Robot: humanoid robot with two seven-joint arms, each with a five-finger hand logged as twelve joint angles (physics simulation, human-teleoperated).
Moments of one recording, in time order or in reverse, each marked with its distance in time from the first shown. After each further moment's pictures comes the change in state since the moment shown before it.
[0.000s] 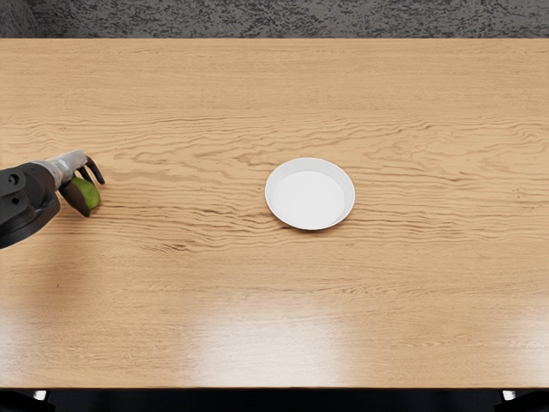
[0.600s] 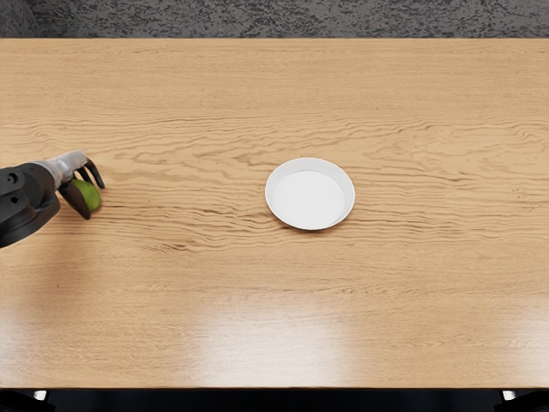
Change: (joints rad) left arm -0.003 0.003 0.000 -0.002 -0.014 -0.002 0.000; right arm 0.000 0.000 0.000 0.000 0.000 0.000 0.000
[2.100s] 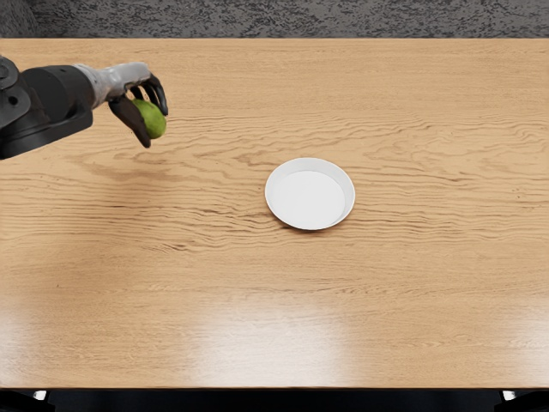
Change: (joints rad) left arm -0.313 -0.036 -0.066 -0.141 -0.126 -0.182 0.000; right arm 0.007 0.000 -0.009 0.001 -0.006 0.002 0.000
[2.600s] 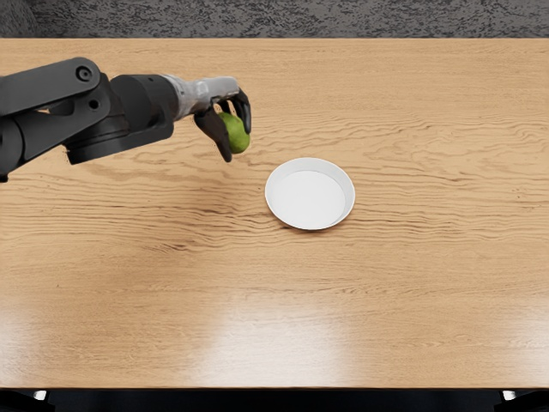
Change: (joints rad) left arm -0.032 -0.206 -0.030 -0.002 -0.061 -0.020 0.000; right arm 0.001 0.000 -0.001 0.000 -0.001 0.001 0.000
